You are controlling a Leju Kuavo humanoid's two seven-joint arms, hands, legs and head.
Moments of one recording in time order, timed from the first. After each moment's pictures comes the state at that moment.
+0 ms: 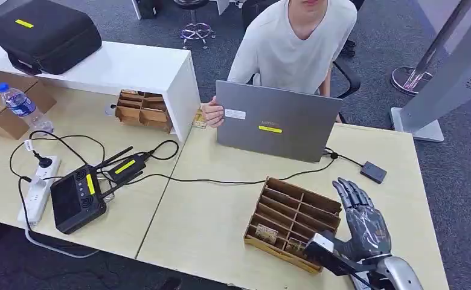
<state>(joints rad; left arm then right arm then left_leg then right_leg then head) -0.10 -0.15 0.41 -0.19 -0.59 -0.04 0.09 -0.18 -0.43 0.68 -1.52 0.81 -0.23 -0.02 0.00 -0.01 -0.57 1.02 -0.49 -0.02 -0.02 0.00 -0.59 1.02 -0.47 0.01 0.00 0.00</state>
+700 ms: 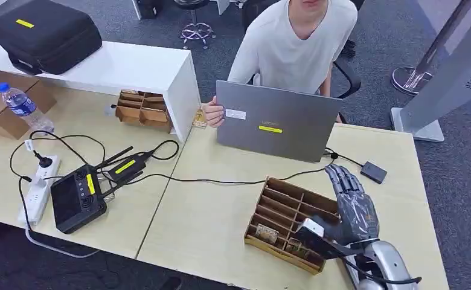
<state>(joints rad) -0.11 -0.15 0.42 -0.19 -0.61 -0.05 0.09 -0.26 -0.32 0.67 -1.43 0.83 -0.25 -0.07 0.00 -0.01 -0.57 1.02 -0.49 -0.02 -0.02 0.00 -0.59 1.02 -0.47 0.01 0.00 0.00</state>
